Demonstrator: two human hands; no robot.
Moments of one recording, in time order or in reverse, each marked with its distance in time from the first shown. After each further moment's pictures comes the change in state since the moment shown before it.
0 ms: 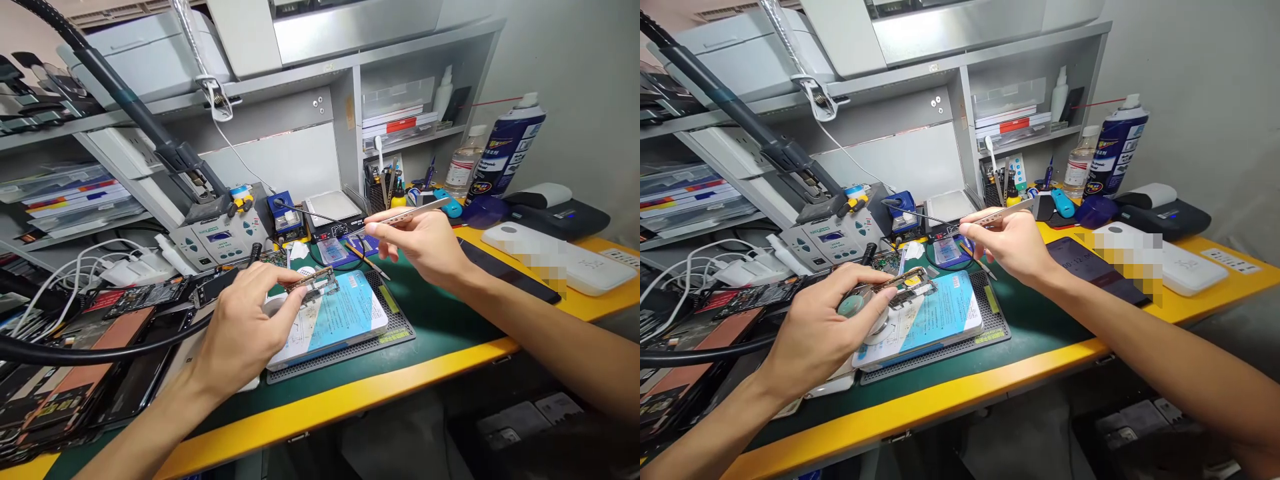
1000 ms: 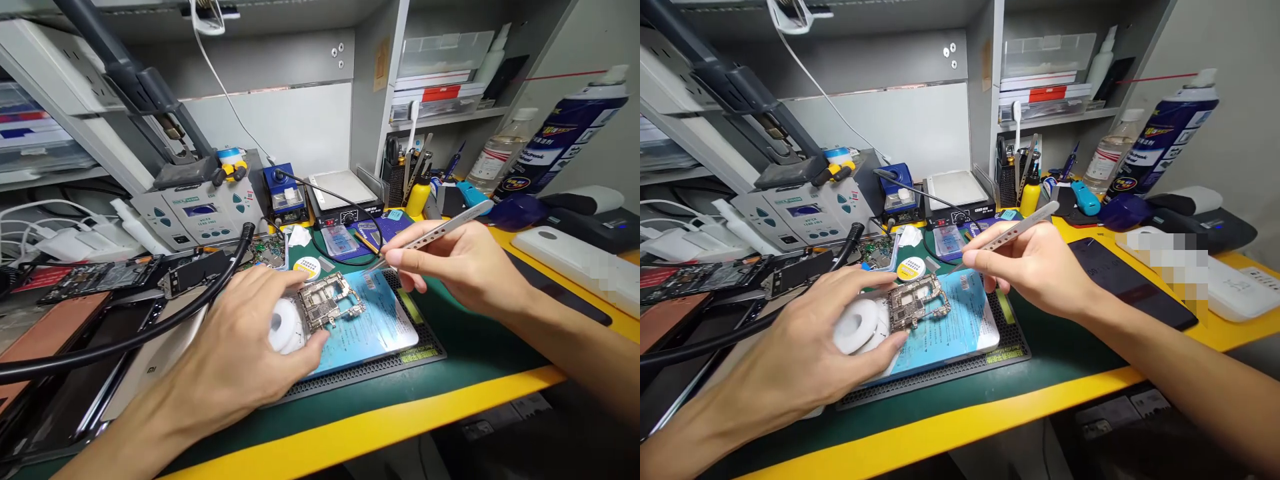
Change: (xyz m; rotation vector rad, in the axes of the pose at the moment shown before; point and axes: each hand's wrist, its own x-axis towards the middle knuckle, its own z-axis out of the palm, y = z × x) left_hand -0.017 -0.025 0.018 -0.059 -0.154 -0.021; right_hand -0.012 0.002 0.004 -0.011 -0.266 0.183
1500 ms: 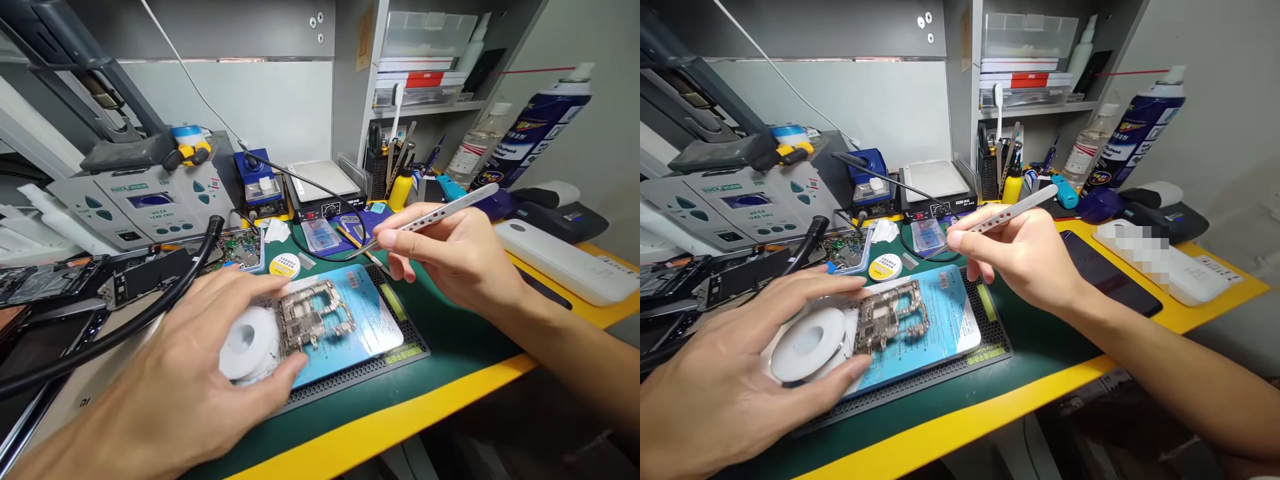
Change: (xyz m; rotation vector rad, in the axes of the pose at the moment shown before) left_hand -0.004 -0.012 0.003 0.014 0.031 0.105; right_hand 0.000 -0.001 0.001 0.058 0.132 -0.025
